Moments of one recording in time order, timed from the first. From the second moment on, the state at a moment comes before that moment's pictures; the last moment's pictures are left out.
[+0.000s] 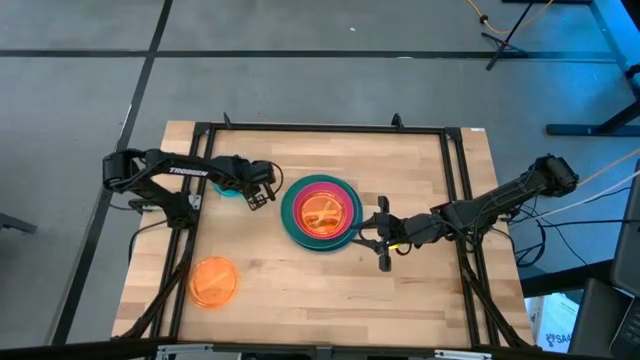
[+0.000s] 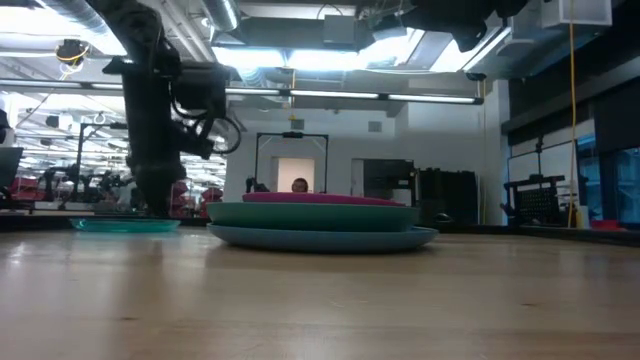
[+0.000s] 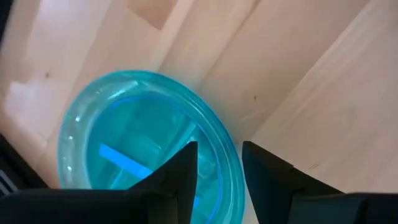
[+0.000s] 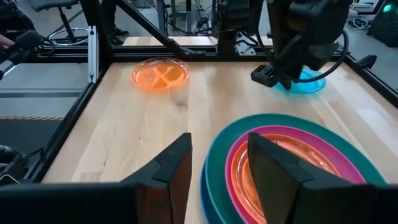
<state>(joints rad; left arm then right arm) 0.32 1.43 0.70 -0.71 -0.39 -0.29 0.40 1.24 0.77 0.11 0.37 0.15</state>
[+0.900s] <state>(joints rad) 0.30 1.51 0.68 -0.65 -0.51 -0.23 0.40 1.24 0.77 0.10 0.39 0.15</state>
